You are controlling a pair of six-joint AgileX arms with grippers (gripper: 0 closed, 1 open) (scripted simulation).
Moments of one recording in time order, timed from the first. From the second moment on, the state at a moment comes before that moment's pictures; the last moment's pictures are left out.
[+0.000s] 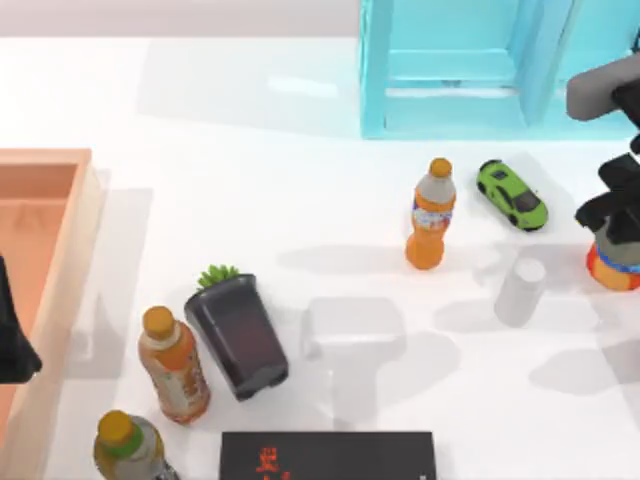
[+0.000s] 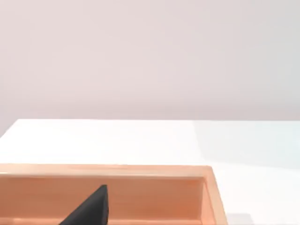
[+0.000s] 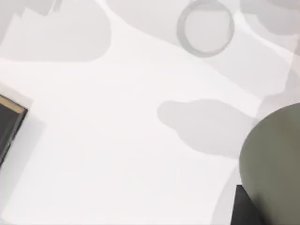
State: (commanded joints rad) left arm 0.00 0.00 0.00 0.00 0.00 0.00; right arm 0.31 1.56 1.42 -1.28 -0.10 -0.18
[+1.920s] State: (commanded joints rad) left arm 0.00 0.00 0.00 0.00 0.00 0.00; right arm 0.84 1.63 1.00 -0.92 -0.05 0.85
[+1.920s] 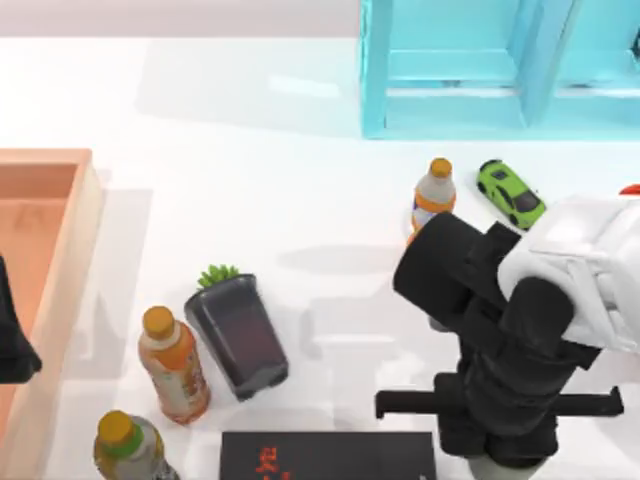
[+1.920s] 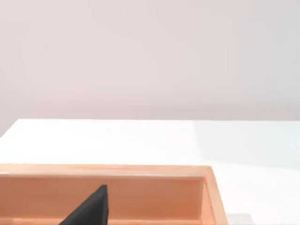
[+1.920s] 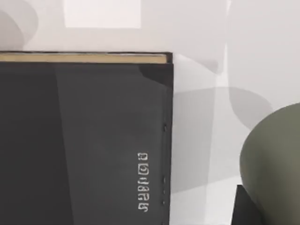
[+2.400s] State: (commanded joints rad) left arm 0.00 0.00 0.00 0.00 0.00 0.00; right arm 0.84 1.63 1.00 -0.92 -0.05 0.85
